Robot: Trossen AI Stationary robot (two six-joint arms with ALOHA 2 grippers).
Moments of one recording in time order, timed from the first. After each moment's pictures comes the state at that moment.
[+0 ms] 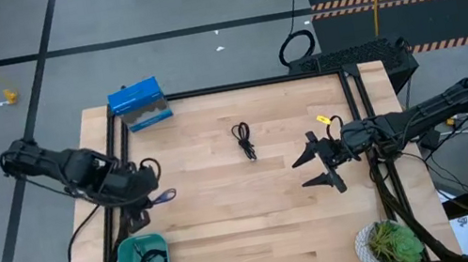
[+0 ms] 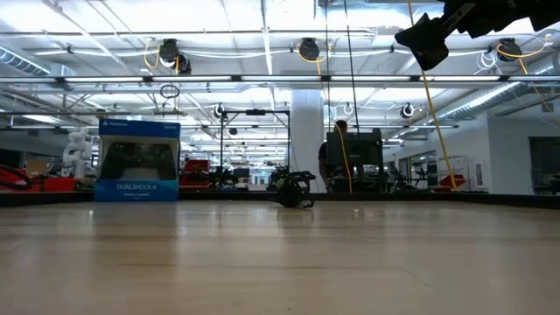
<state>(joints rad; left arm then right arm) -0.42 1.14 1.35 -1.45 0.05 -0.74 0.19 0.82 0.50 0.01 -0.10 0.20</state>
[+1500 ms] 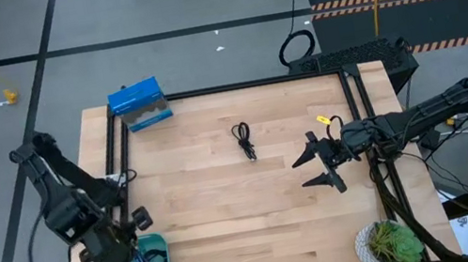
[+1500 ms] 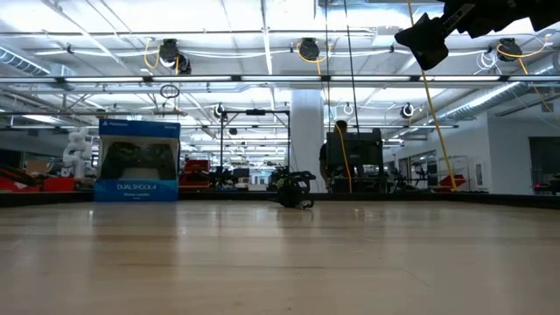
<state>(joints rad) -0.91 1.24 1.36 -1.38 0.05 0.15 0.19 0.82 0.50 0.01 -0.10 0.19</state>
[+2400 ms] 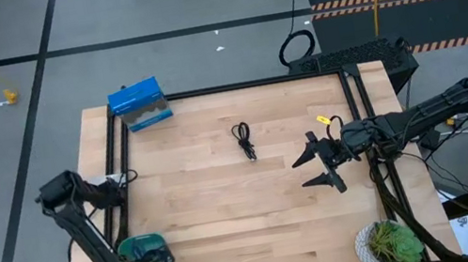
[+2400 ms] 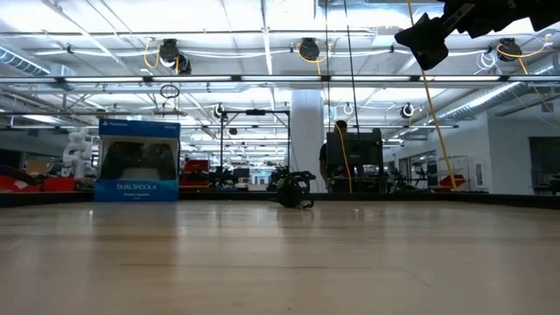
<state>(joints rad) -1.03 1.76 1.31 -1.27 0.14 0.12 0.19 0.82 0.50 0.01 -0.10 0.19</state>
